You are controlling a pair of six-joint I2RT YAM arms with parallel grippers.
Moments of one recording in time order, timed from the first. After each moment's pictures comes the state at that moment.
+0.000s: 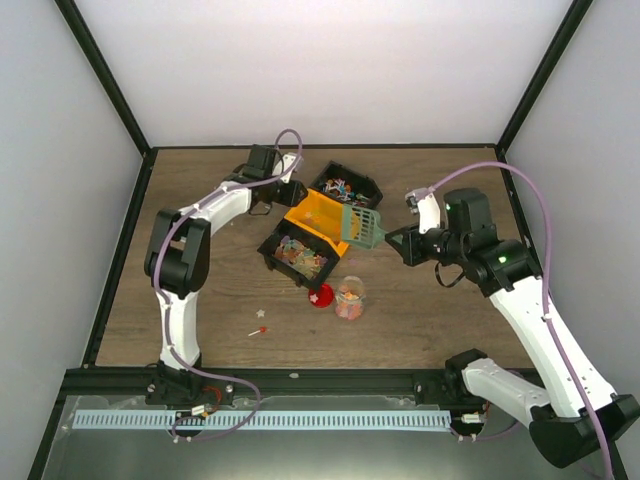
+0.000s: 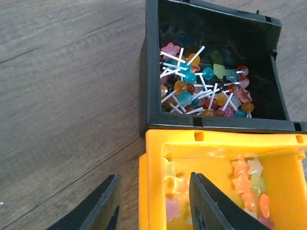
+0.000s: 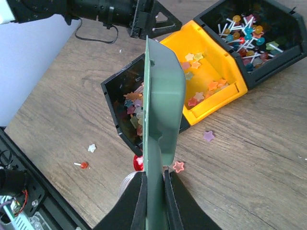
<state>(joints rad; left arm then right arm) -0.34 2.08 1.56 -0.30 0.37 -0.03 0.38 0.97 1.12 -0.84 -0.41 0.16</state>
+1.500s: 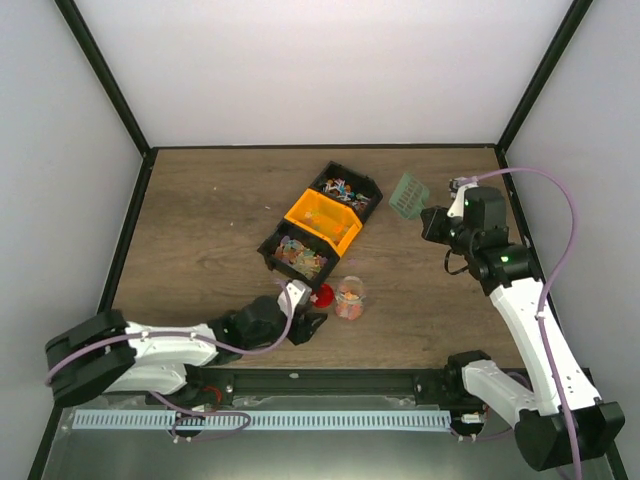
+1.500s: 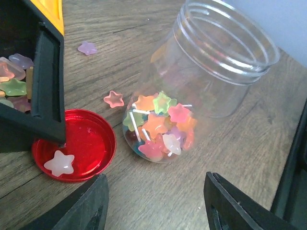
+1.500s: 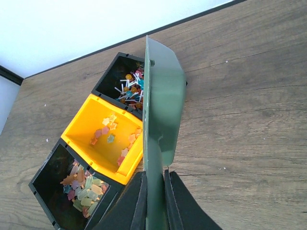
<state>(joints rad) -1.08 1.17 0.24 0.48 -0.03 -0.46 0.19 0.95 1.01 -0.63 -0.14 0.42</state>
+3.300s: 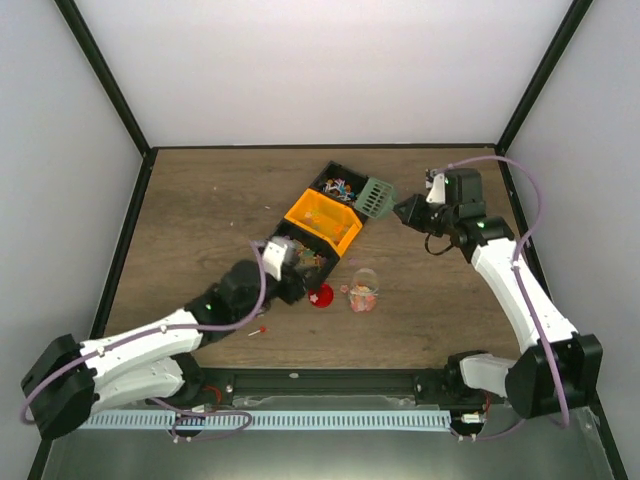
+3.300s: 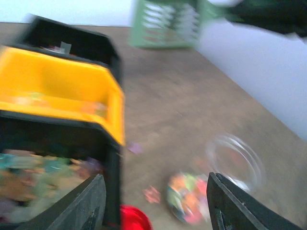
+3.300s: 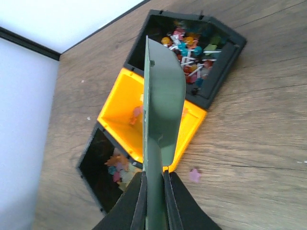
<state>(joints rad) -0.97 1.03 0.42 0.31 -0.05 -0.40 0.19 1.18 1.04 -0.52 -0.38 0.54</state>
